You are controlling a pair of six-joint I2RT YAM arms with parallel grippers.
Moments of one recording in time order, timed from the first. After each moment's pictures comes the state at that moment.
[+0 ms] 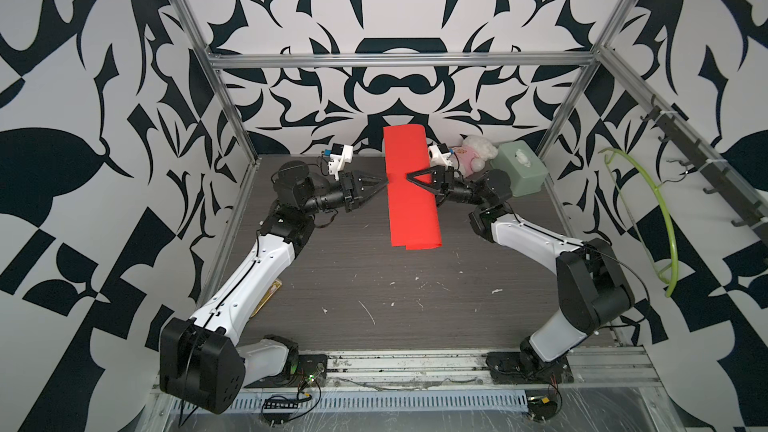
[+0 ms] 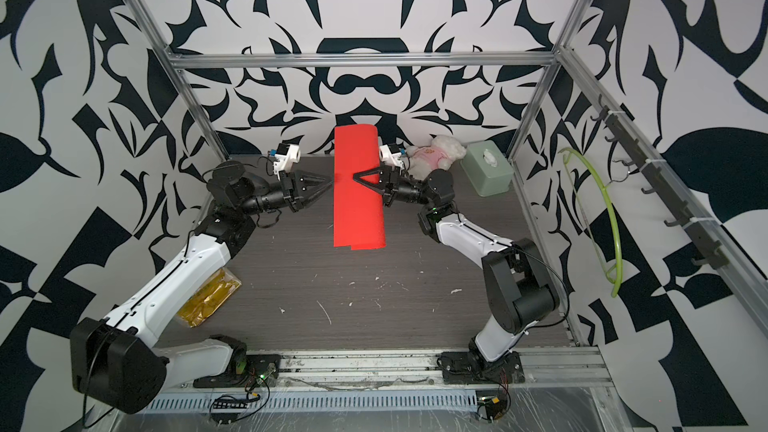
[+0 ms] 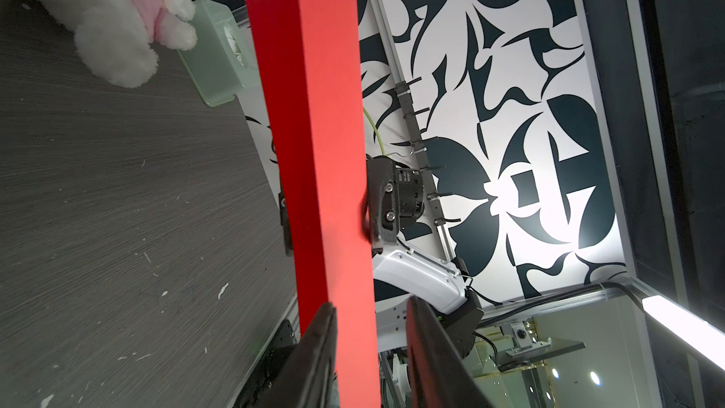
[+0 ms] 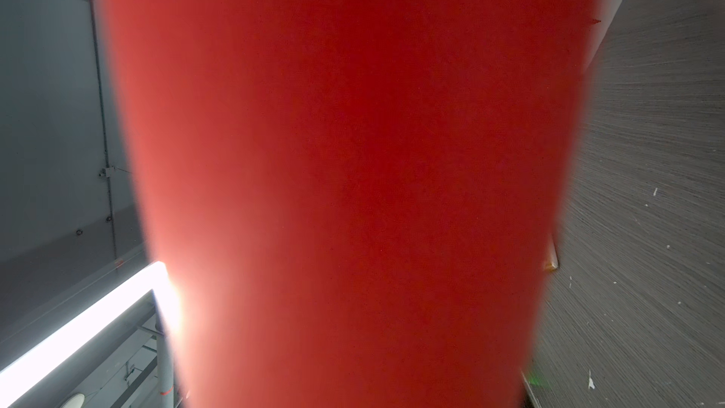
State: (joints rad) left arm -0.35 1.24 1.04 0.24 0.97 -1.23; right arm 0.40 1.63 1.04 1.03 -1.08 1.69
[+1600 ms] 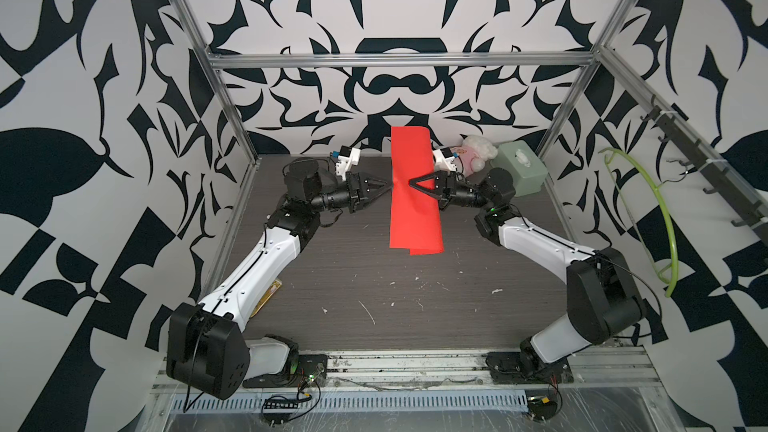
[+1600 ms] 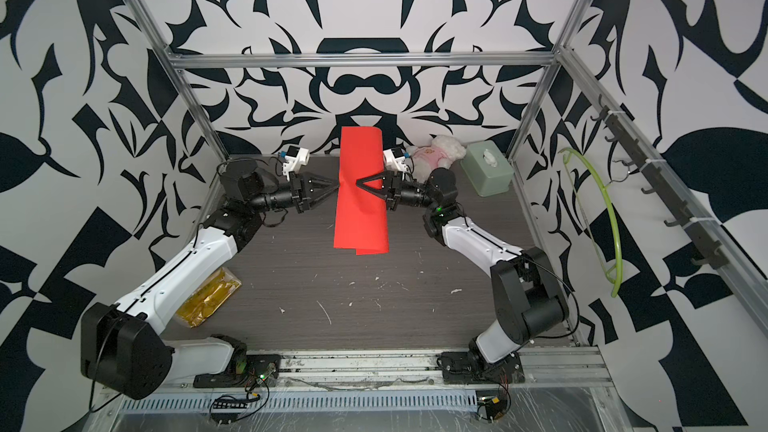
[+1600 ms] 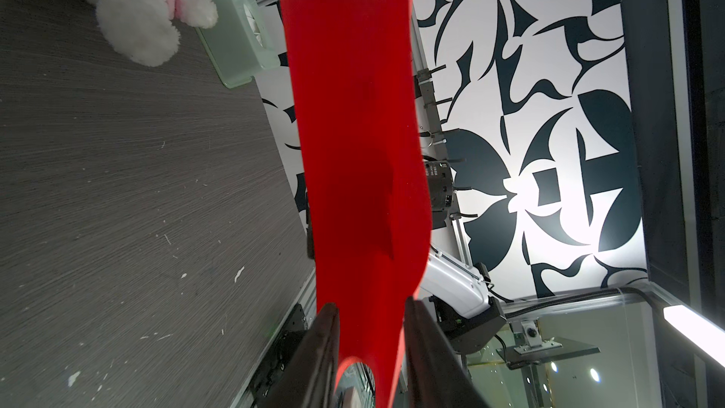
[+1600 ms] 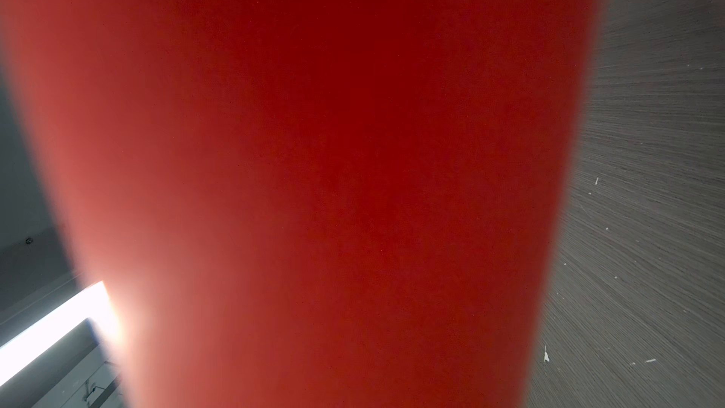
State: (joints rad) left arm -0.37 1.31 1.08 0.17 0.99 -1.18; right arm 0.39 1.56 1.00 0.84 -1.10 1.53
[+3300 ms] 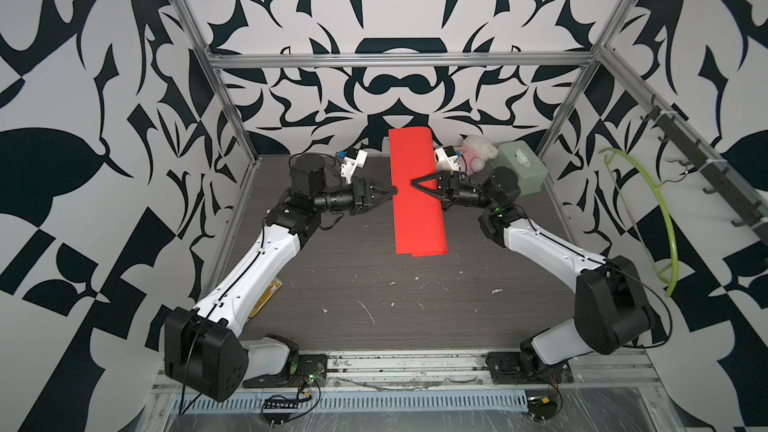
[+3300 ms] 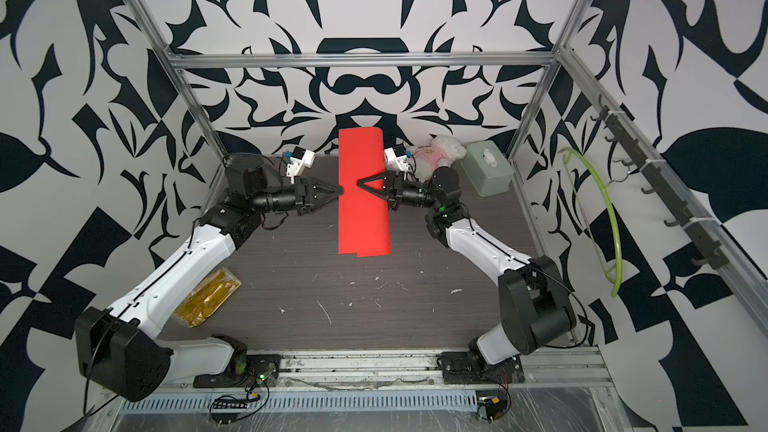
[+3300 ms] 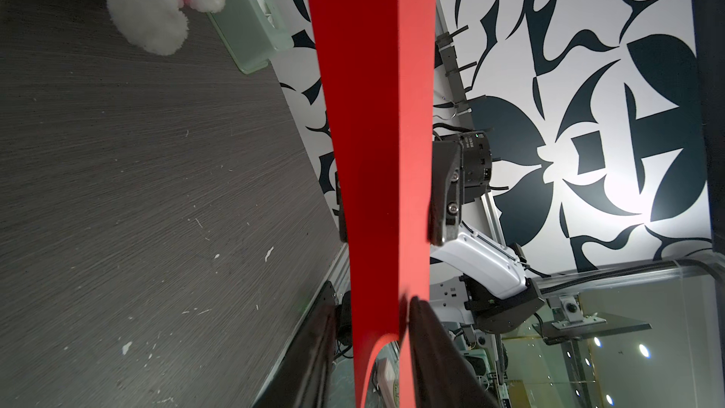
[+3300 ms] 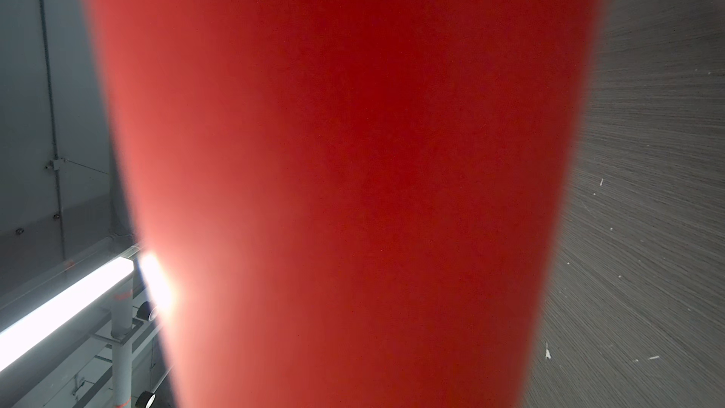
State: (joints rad) left arm -0.39 1.30 1.15 -0.07 0.98 -0.95; right arm 0.39 1.51 1.01 0.78 -1.10 1.49
